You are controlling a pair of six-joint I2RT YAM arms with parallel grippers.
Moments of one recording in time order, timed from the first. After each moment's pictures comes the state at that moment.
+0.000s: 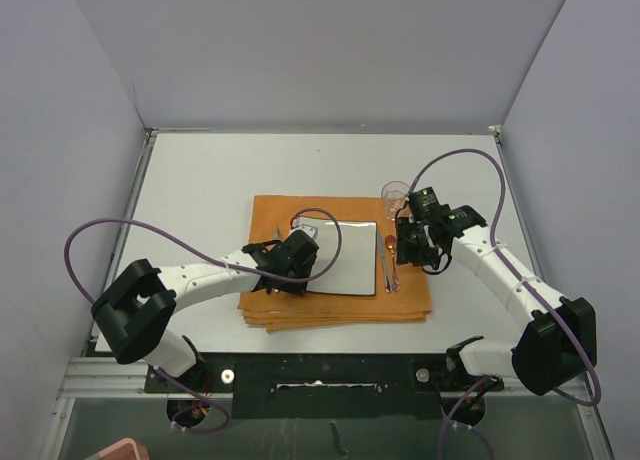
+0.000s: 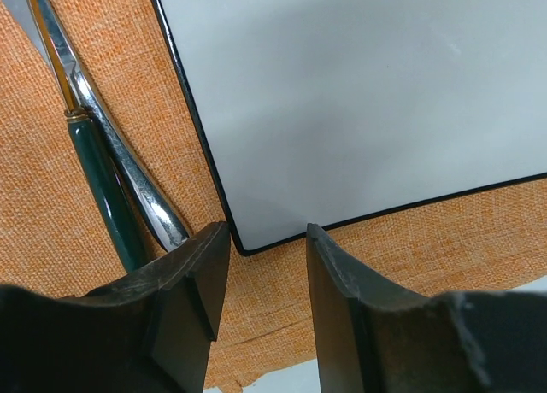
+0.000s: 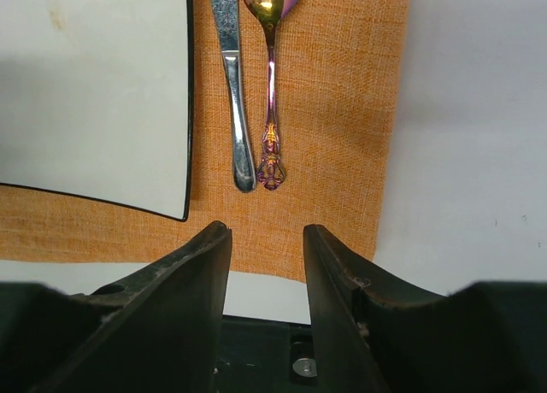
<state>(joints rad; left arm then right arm) -0.91 1.51 0.88 -0.48 -0.22 -0.55 0.41 1.28 1.02 -0.92 0.04 0.40</state>
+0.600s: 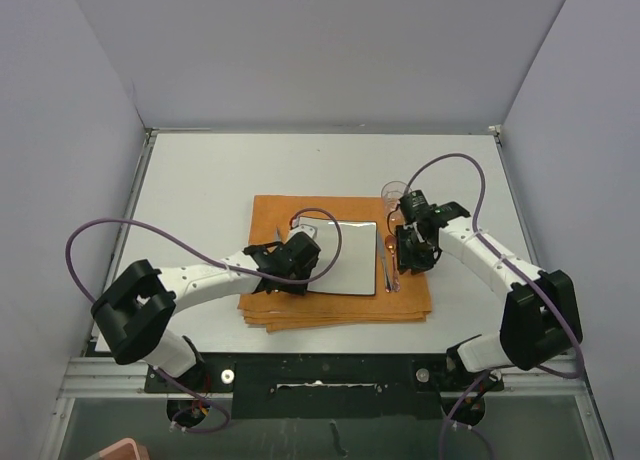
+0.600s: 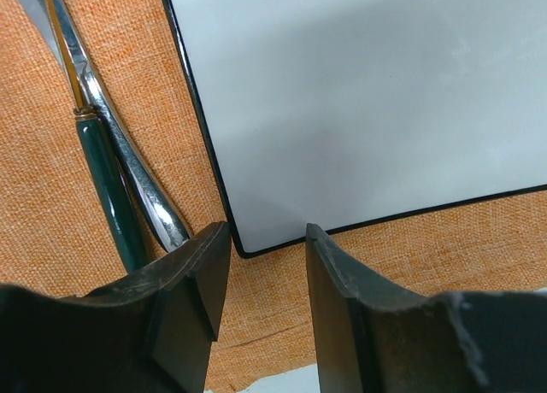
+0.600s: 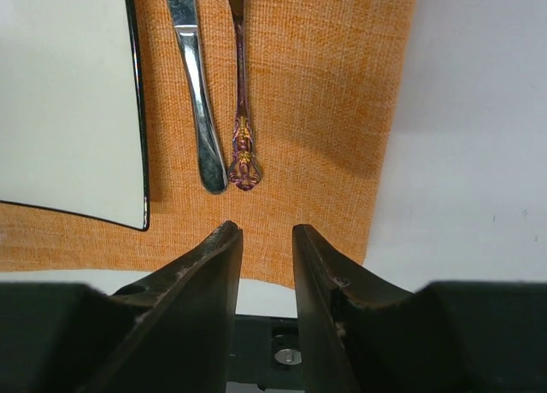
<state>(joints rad) -0.92 1.52 0.88 -0.47 -0.25 -0.58 0.40 1.39 1.00 -0.94 0.04 0.37</state>
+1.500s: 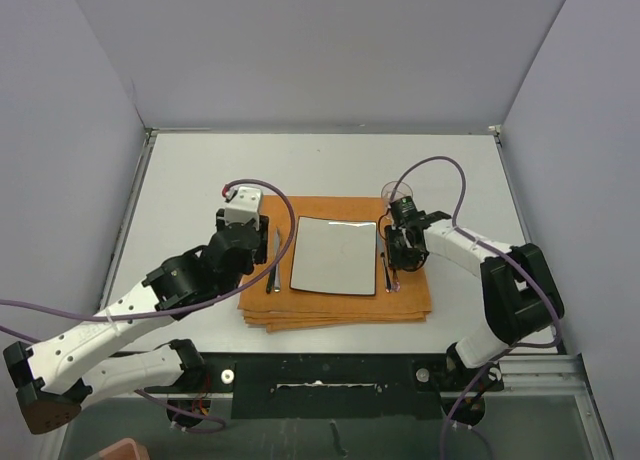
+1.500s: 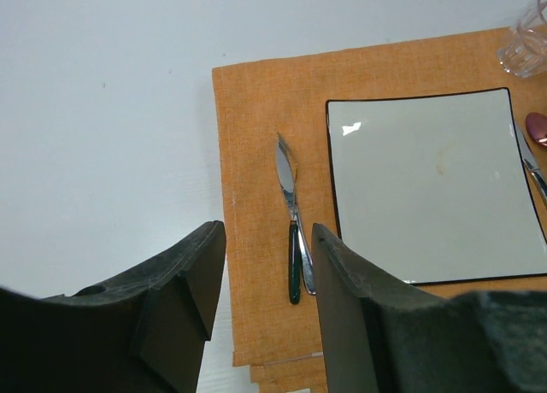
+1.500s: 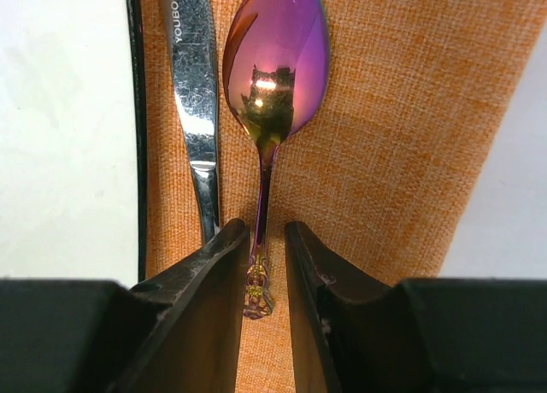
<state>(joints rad) -0.97 0.94 0.97 -0.59 -0.73 -0.38 0.40 1.55 0.90 -0.57 0.05 0.30</state>
